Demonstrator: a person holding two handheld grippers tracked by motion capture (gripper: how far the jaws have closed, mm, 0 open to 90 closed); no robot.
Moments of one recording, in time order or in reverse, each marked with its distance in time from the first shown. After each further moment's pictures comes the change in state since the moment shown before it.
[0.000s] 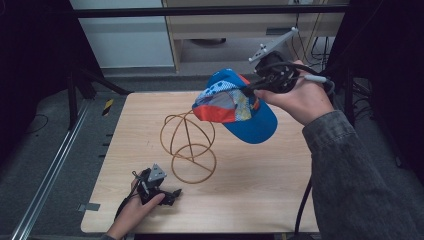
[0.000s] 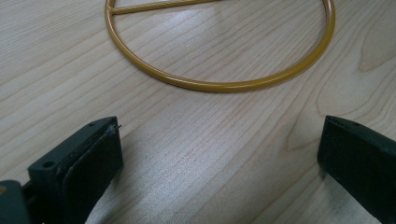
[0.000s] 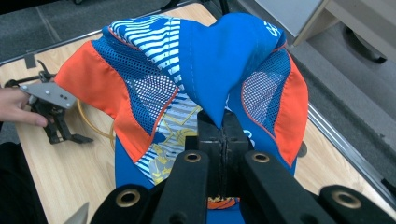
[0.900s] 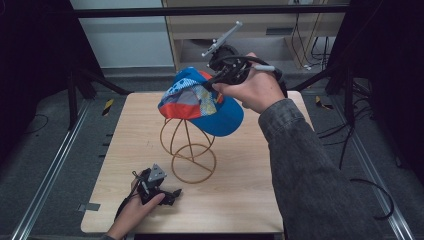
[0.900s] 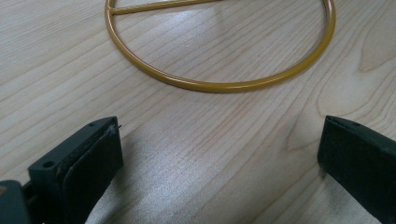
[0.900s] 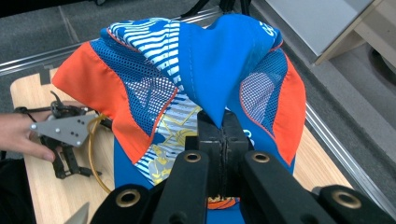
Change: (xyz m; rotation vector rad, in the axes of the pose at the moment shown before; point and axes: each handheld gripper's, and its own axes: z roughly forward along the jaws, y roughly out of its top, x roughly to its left) left arm 0.000 0.000 0.000 -0.002 0.002 -0.002; right arm 0.023 0.057 0.061 -0.001 0.067 -0.072
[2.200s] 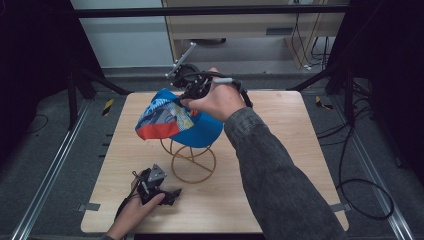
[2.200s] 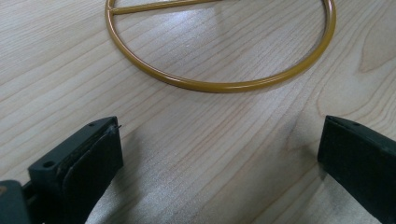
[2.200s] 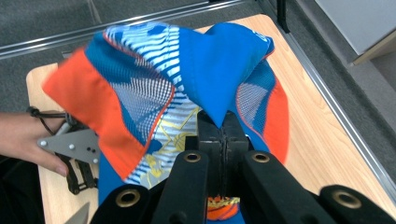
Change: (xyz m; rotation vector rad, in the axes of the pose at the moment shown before) left arm 0.000 0.000 0.000 0.000 0.000 -0.003; right arm 0.035 0.022 0.074 0.072 0.094 -0.057
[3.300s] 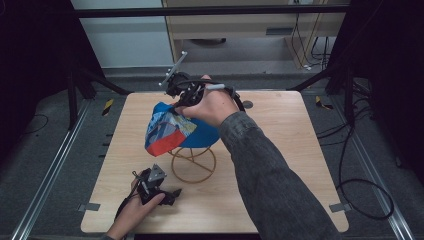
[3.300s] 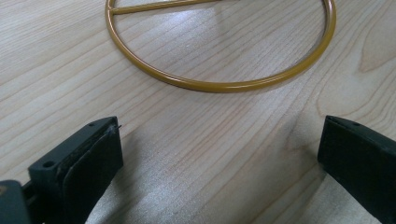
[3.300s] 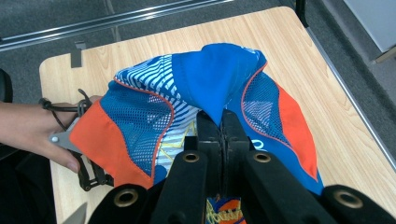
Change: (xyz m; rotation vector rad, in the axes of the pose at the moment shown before) left arm 0.000 0.000 0.000 0.000 0.001 0.000; right arm 0.011 0.000 0.018 0.032 0.046 -0.018
